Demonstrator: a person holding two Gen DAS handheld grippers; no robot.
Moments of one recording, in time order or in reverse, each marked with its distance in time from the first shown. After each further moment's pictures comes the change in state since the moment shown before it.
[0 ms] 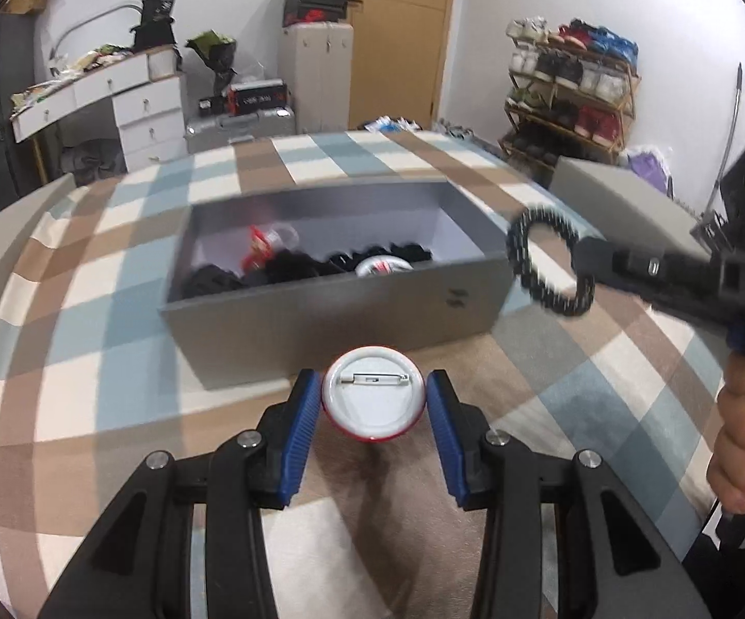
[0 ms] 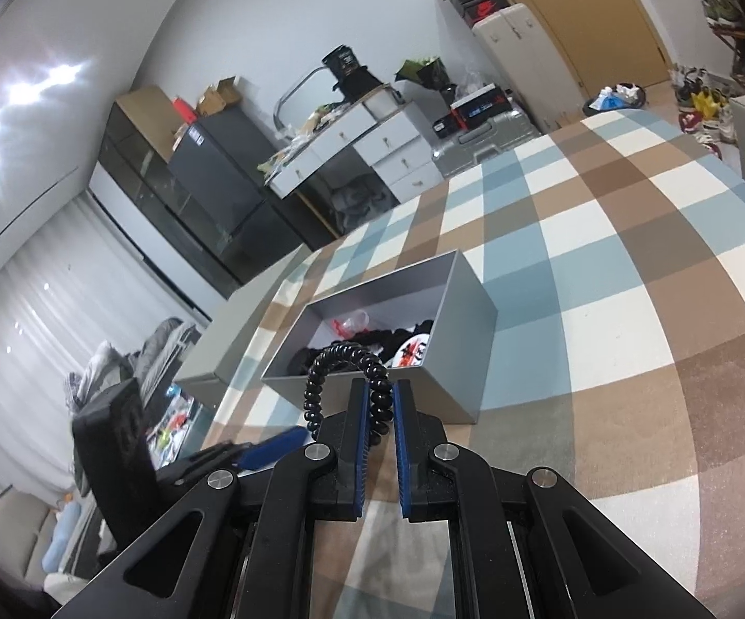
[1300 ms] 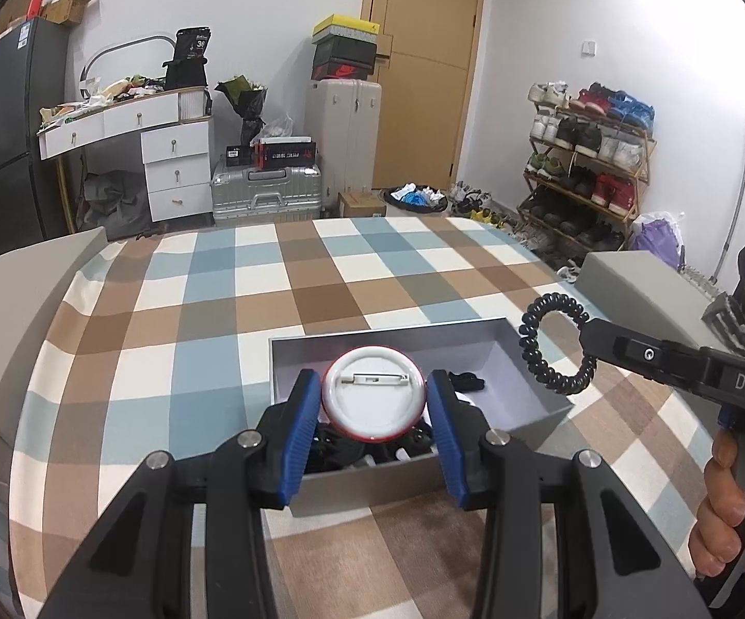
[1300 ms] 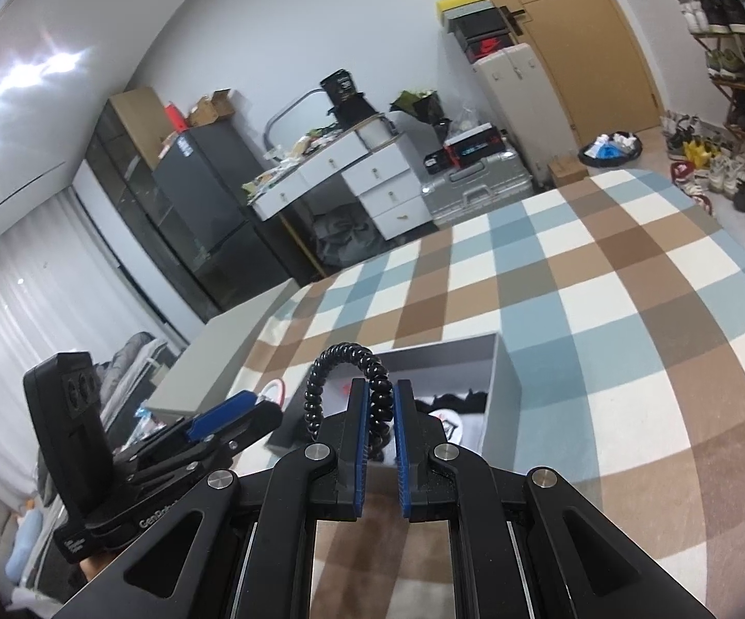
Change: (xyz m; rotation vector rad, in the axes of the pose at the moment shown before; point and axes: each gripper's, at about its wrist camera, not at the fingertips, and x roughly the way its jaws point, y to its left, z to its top) left arm -0.004 0.043 0.043 -0.046 -0.142 0.019; right arm 0.024 0.042 0.035 -0.058 -0.083 -0.104
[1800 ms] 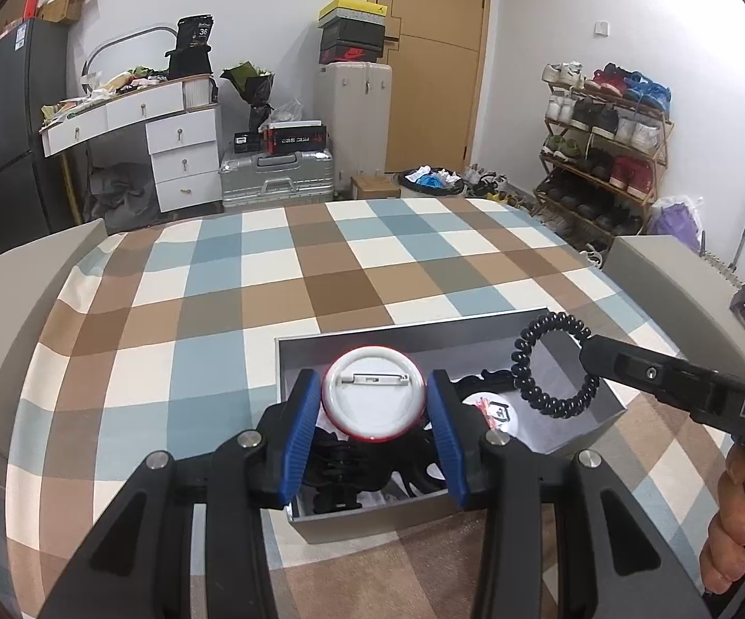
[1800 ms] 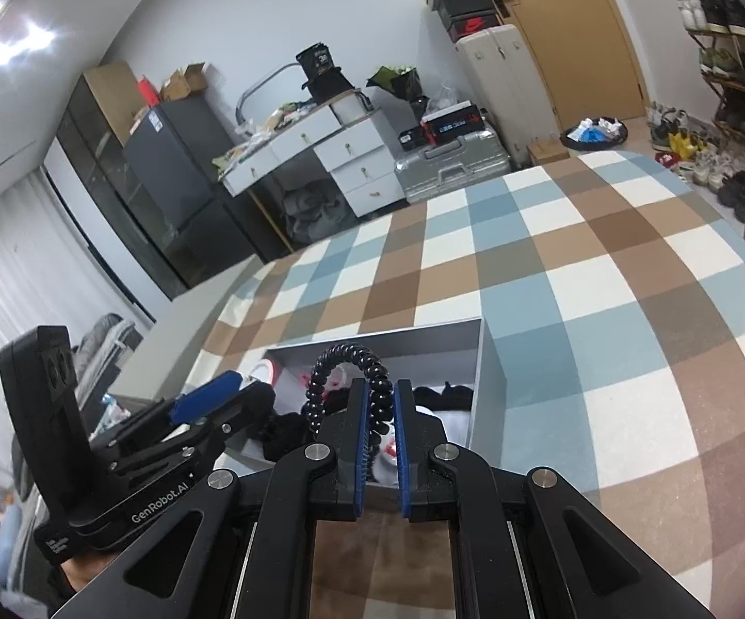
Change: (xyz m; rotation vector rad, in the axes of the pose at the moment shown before) left arm 0.018 0.002 0.001 0.015 0.039 0.043; right arm 0.033 -0.004 0.000 -0.019 0.072 -0.078
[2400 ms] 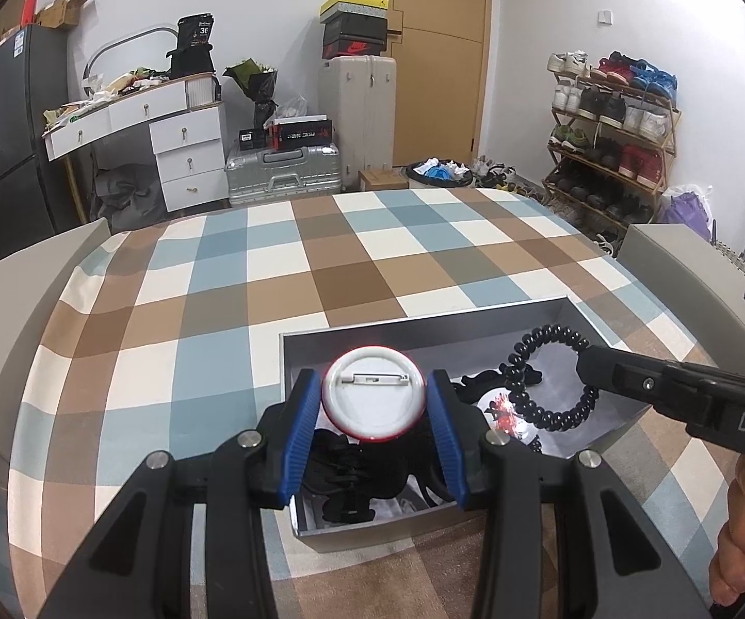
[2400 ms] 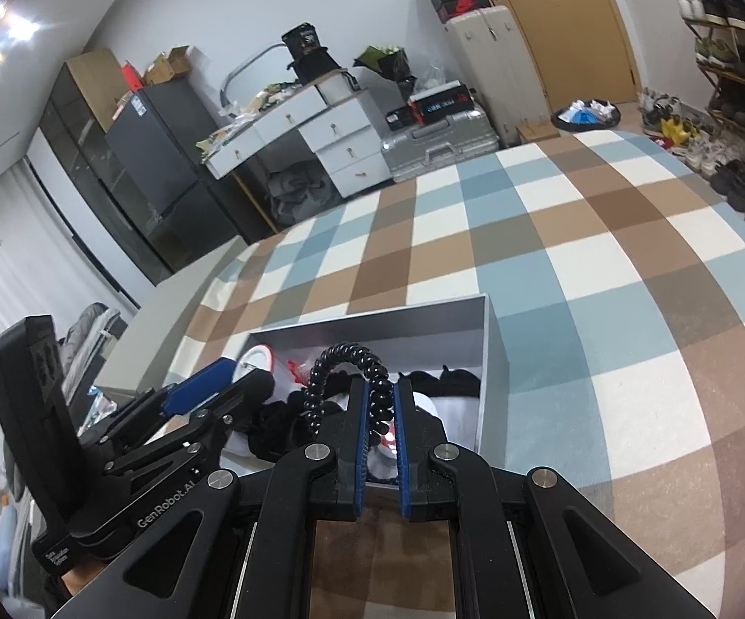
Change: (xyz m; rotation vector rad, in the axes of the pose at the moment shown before) left arm 0.012 0.000 -0.001 0.015 0.020 0.033; right arm 0.018 0.003 -0.003 0.011 0.054 -0.054
